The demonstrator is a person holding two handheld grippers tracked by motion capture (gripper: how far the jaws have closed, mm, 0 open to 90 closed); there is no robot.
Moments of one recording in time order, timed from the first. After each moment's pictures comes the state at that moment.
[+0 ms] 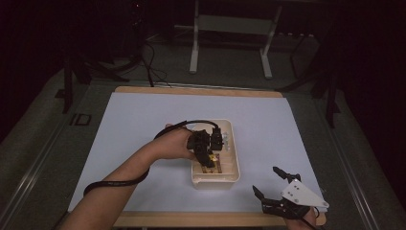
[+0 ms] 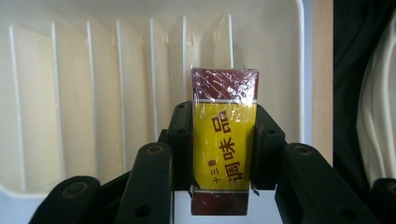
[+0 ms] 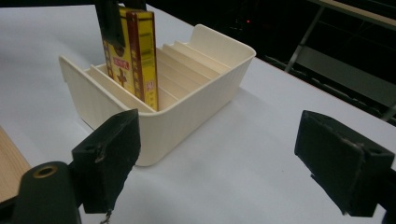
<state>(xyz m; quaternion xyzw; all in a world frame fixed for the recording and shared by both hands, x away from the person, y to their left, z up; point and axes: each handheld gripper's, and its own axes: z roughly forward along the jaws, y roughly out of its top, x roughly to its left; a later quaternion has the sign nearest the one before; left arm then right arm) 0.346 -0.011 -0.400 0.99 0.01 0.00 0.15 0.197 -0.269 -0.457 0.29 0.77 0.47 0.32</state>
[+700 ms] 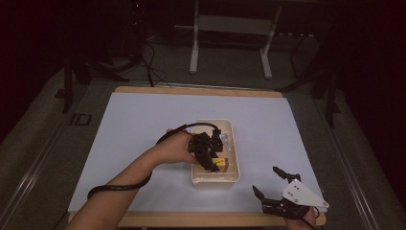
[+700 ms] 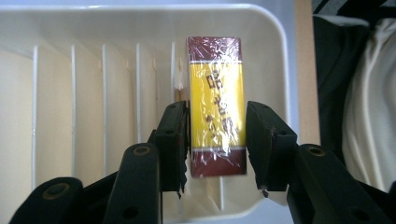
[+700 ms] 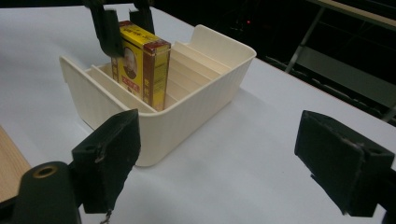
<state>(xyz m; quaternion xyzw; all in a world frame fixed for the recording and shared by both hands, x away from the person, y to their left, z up) 0.343 -0.007 -0.404 0.98 0.01 -0.02 0.21 0.197 -0.269 -0.457 0.29 0.77 0.47 0.32</state>
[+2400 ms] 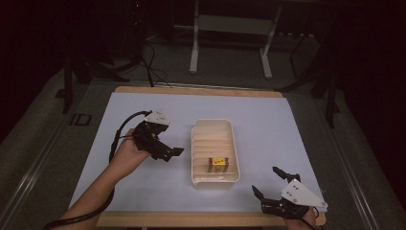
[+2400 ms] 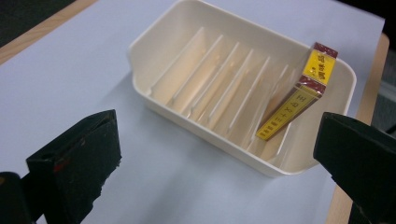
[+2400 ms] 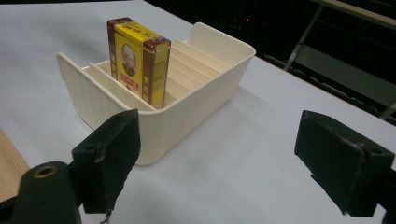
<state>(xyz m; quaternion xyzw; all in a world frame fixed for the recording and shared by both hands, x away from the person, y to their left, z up) 0.322 0.143 -0.382 0.87 0.29 0.10 0.39 0.197 -0.268 -0.458 0.29 0.78 0.46 0.32</state>
